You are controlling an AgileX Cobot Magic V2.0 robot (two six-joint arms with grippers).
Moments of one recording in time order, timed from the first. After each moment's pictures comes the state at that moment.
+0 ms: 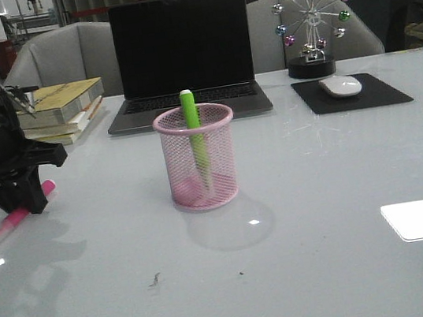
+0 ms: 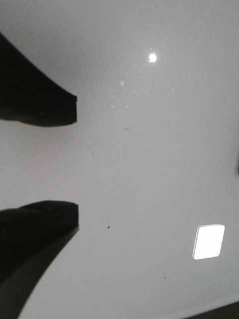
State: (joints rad) left arm -0.18 2.08 -1.43 -0.09 0.74 0.07; right arm -0.05 0.68 -0.60 -0.08 0.66 -0.05
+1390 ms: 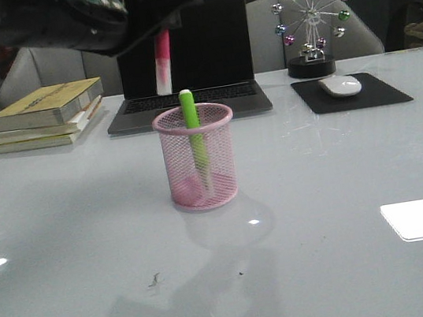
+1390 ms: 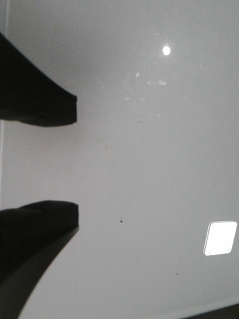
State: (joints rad) left arm -0.68 1.75 -1.01 -0.35 -0.51 0.07; right arm -0.05 0.68 -0.60 -0.11 0.70 -0.05
